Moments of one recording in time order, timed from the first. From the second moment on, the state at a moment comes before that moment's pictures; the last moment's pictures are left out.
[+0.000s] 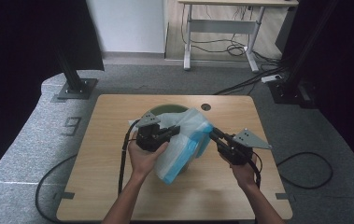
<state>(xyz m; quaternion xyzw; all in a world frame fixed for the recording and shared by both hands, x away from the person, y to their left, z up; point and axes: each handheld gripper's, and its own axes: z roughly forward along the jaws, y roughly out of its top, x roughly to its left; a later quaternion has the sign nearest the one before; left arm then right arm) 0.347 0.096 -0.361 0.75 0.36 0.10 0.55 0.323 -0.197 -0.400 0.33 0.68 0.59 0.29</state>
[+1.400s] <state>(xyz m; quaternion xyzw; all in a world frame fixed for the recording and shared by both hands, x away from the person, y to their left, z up) 0.348 0.111 -0.353 0.75 0.35 0.05 0.56 0.336 -0.173 -0.397 0.33 0.67 0.61 0.26</state>
